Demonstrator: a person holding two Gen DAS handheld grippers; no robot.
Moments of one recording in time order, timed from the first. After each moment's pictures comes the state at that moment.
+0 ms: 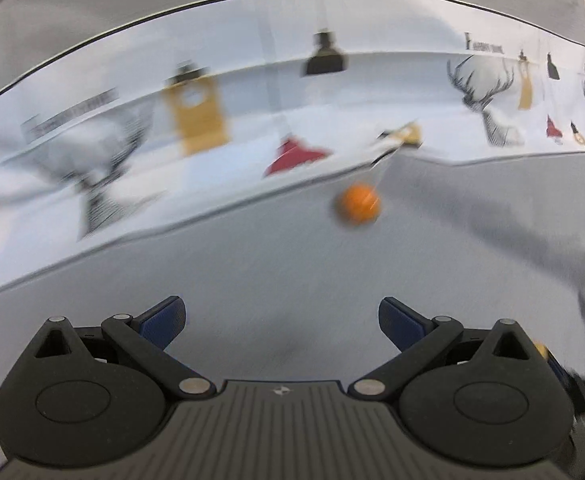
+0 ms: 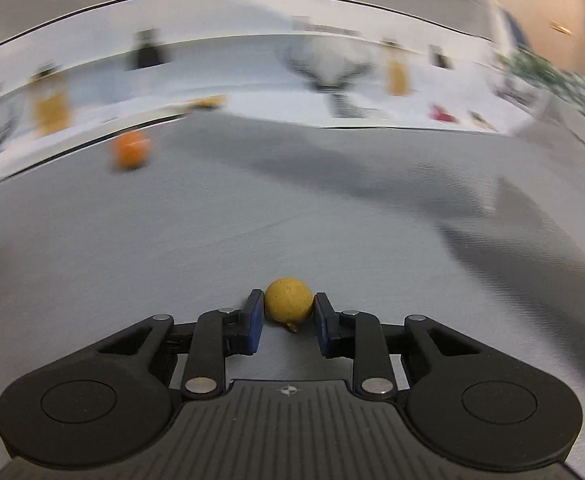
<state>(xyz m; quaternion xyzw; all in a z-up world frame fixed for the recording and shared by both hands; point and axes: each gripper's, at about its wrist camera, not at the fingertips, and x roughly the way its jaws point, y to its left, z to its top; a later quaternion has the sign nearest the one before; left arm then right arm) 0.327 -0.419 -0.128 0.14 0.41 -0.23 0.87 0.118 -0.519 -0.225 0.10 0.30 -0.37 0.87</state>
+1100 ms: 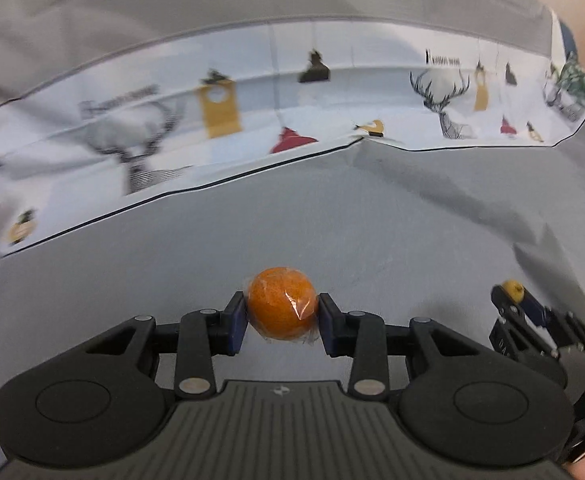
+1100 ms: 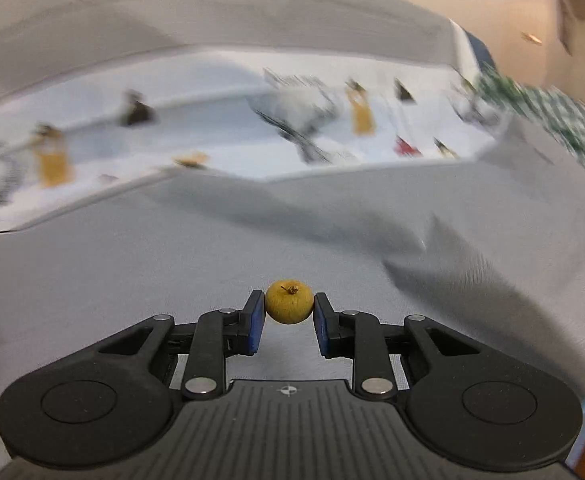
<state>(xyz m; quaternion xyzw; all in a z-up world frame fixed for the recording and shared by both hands) 0.210 -0.304 -0.053 0.12 0.41 -0.25 0.87 0.056 -0.443 -0.149 0.09 0.26 -0.33 0.90</state>
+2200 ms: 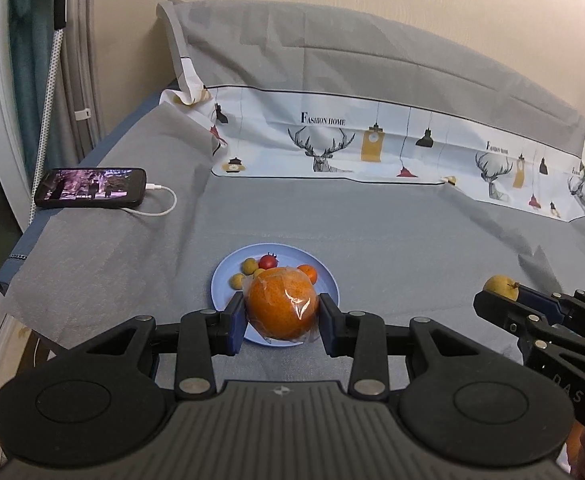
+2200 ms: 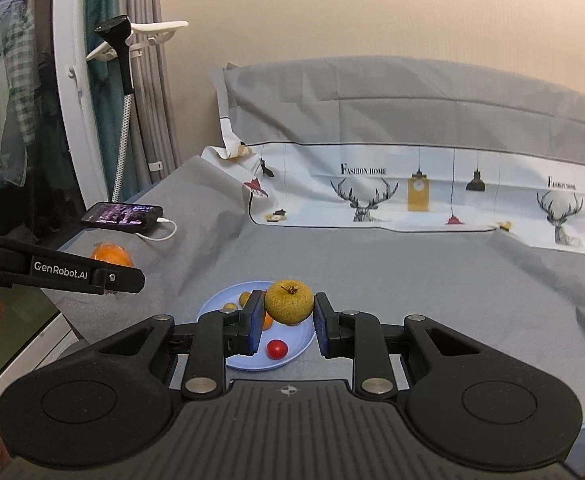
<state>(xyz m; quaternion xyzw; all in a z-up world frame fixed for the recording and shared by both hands) -0.027 0.014 0.056 0.01 0.36 -0.14 0.92 -0.100 -0.162 0.034 0.03 0.25 0.03 0.97</state>
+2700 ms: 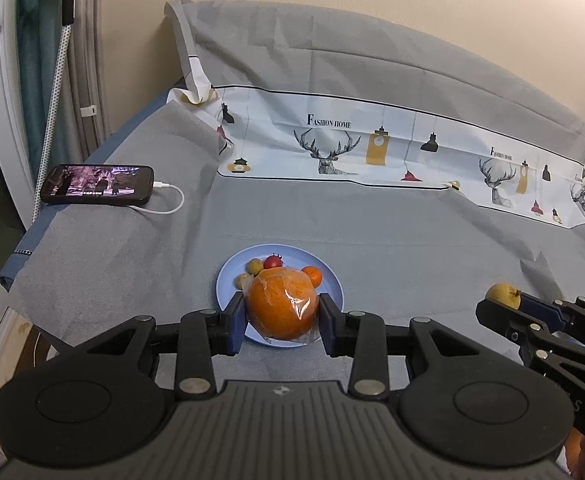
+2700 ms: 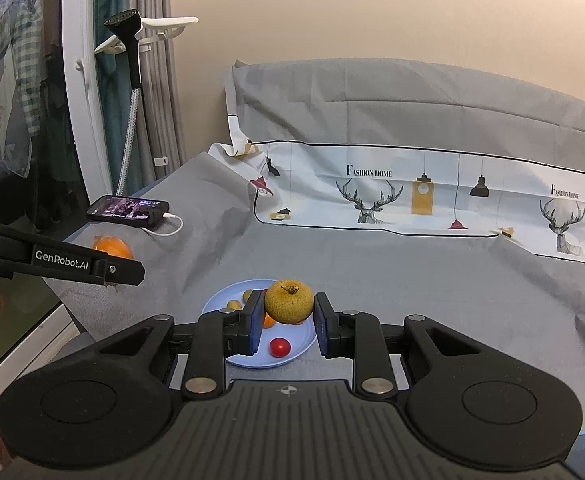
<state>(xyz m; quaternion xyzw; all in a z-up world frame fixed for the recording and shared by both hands) -0.025 0.019 0.055 0.00 0.36 -0.13 0.92 -0.099 -0.160 0.032 0.03 0.26 0.03 0.96</state>
